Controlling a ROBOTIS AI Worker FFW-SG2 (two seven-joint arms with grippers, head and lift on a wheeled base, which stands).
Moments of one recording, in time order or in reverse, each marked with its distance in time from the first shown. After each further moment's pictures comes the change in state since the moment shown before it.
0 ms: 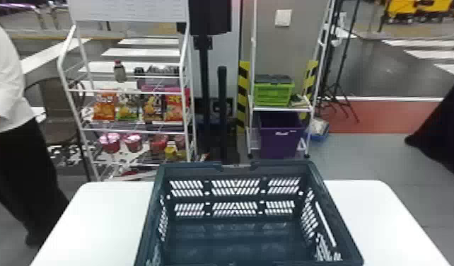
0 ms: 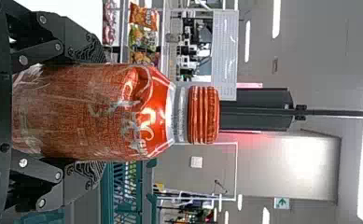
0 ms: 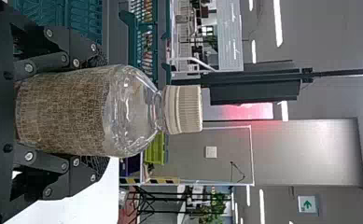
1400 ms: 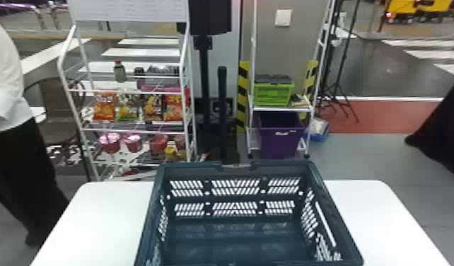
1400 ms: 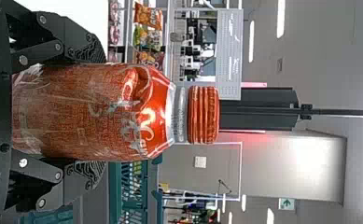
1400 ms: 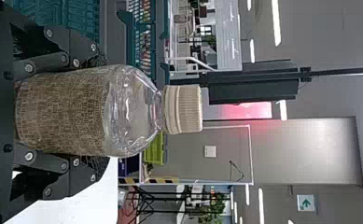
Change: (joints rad) left arm -0.008 0.021 -0.046 0.018 -0.021 0.005 0.060; right arm -0.006 0.002 0.001 0.001 -0.007 0.000 0.000
